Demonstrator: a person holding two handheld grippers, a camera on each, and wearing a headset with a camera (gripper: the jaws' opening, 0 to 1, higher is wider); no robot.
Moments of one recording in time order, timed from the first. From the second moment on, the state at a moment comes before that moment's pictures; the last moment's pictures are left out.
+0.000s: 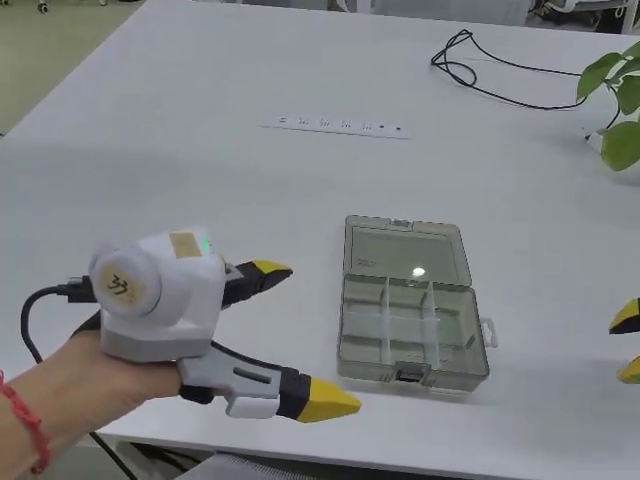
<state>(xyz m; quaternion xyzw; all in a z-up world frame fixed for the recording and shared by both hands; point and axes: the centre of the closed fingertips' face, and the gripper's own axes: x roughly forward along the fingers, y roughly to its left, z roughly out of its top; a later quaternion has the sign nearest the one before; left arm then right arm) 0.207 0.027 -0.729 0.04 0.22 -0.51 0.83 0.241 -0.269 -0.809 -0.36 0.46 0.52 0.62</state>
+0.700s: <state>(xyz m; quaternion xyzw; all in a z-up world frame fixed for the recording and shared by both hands) 0.204 0.033 -0.726 0.04 0.23 -0.50 0.83 0.235 -0.293 -0.856 -0.45 0.46 0.54 0.54</state>
